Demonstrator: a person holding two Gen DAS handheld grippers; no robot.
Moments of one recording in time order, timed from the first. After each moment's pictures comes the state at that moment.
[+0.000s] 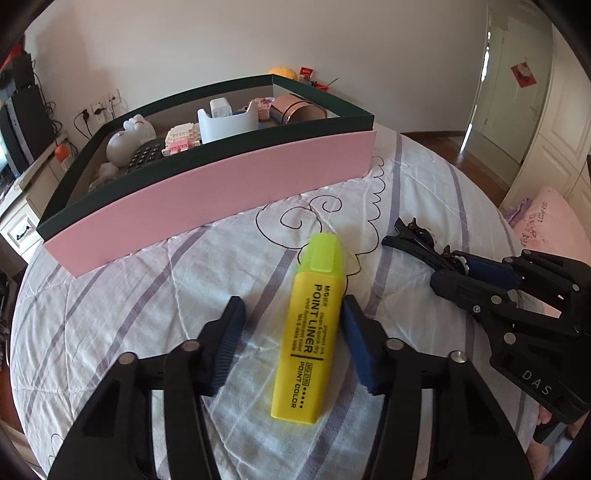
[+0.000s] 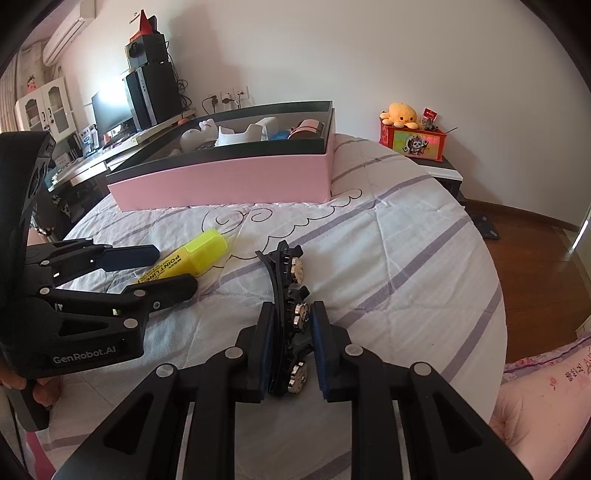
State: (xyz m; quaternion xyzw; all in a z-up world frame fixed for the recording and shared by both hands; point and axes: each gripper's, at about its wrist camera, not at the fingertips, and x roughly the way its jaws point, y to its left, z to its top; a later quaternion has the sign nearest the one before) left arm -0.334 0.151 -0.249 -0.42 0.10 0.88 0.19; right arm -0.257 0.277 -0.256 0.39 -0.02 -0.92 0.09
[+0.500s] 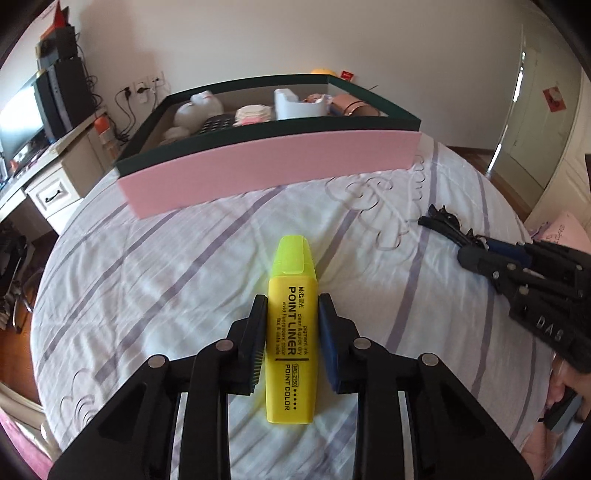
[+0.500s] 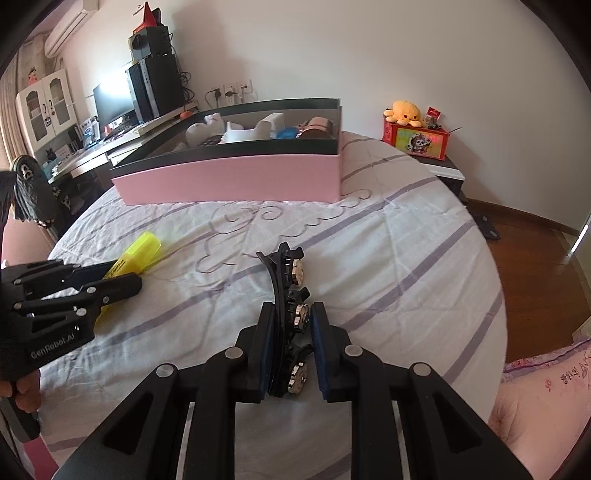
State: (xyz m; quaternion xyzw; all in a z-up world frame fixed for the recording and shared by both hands) left arm -0.299 0.095 -0.244 -0.43 0.07 0.89 0.13; right arm -0.254 0.262 -0.249 0.40 -0.01 -0.91 0.10
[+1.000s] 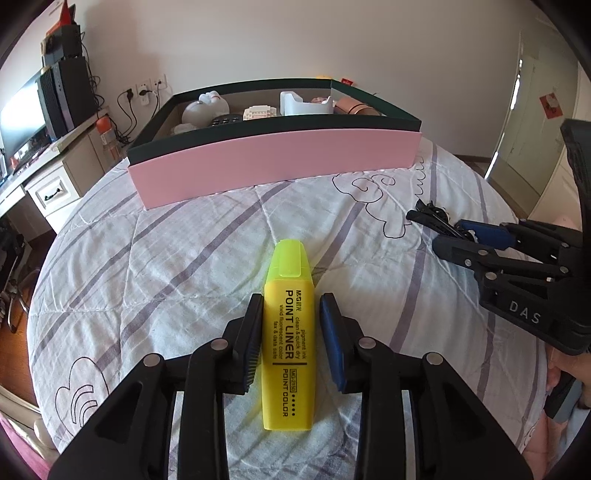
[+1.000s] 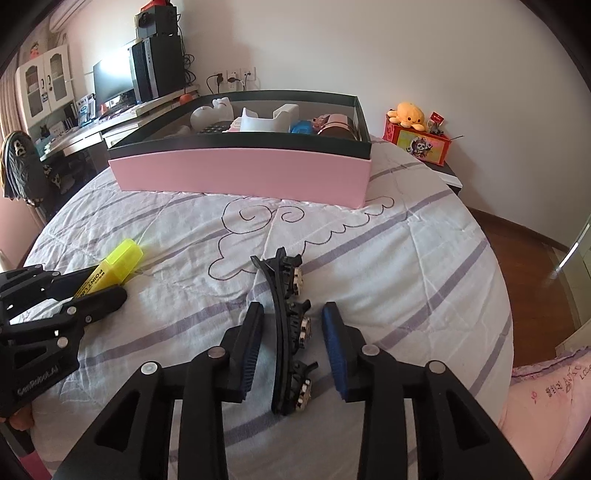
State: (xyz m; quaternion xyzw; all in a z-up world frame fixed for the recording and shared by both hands) left arm -0.289 0.085 -0.248 -0.41 0.06 0.90 0.14; right arm -0.269 0.239 -0.251 0.41 0.04 -0.91 0.07
